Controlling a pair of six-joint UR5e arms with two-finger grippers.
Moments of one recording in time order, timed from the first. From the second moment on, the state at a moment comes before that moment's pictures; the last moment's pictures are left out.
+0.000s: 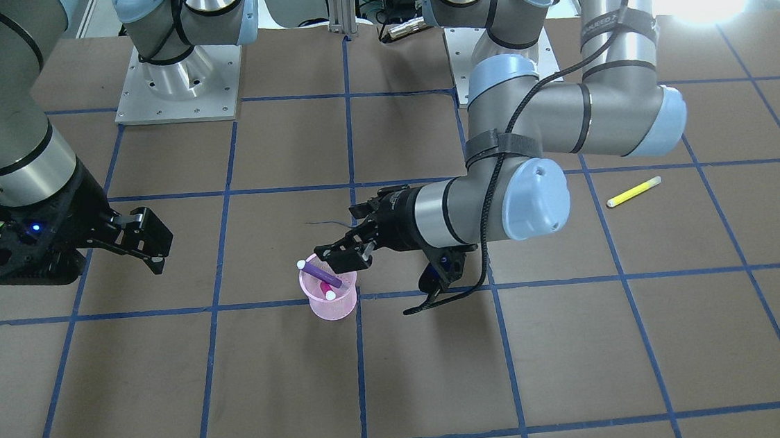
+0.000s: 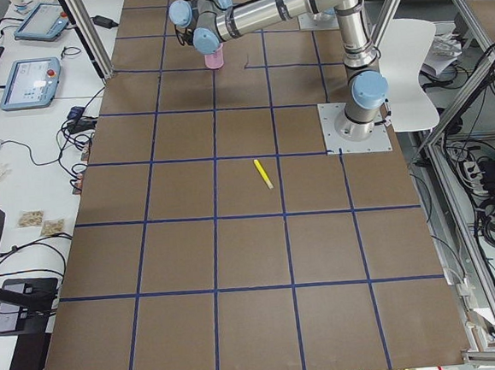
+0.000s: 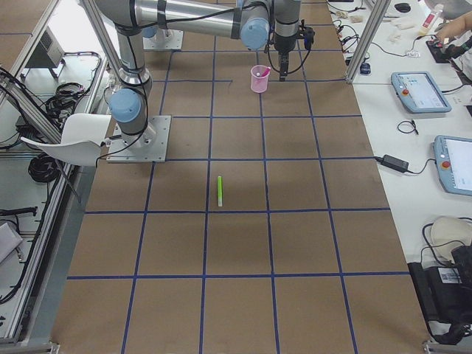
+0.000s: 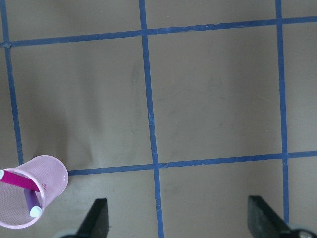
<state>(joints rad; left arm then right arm) -1.68 -1.98 -1.55 -1.46 0.76 -0.87 1.52 -1.37 1.47 -1.75 -1.57 0.02</state>
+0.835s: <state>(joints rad) -1.54 -1.73 -1.51 -1.48 1.10 -0.37 1.57 -1.43 1.48 -1.70 -1.56 0.10</state>
